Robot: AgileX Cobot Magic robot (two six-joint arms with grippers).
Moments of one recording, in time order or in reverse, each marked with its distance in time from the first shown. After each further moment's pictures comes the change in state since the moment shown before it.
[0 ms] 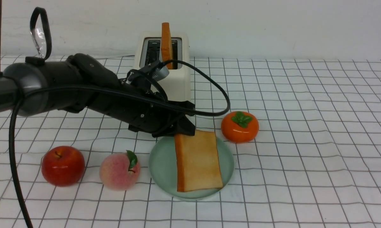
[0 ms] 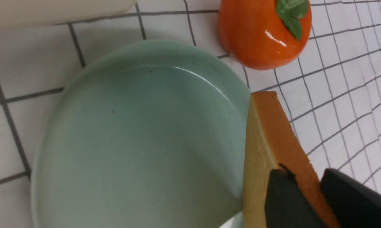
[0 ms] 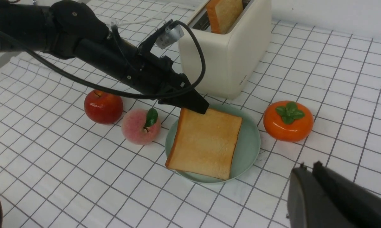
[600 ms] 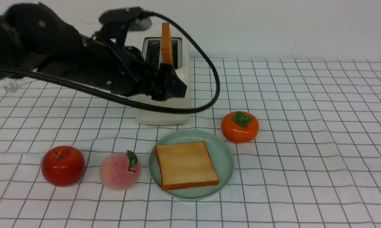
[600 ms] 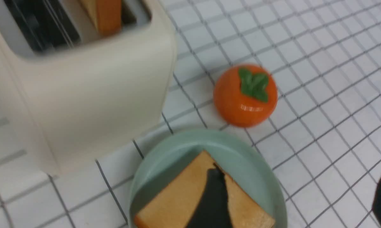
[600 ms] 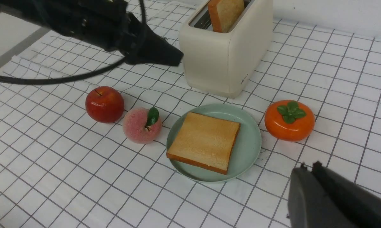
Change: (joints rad) right arm 0.000 0.000 0.000 0.001 0.002 -0.002; left arm 0.000 -0.332 0.000 0.303 -0.047 -0.007
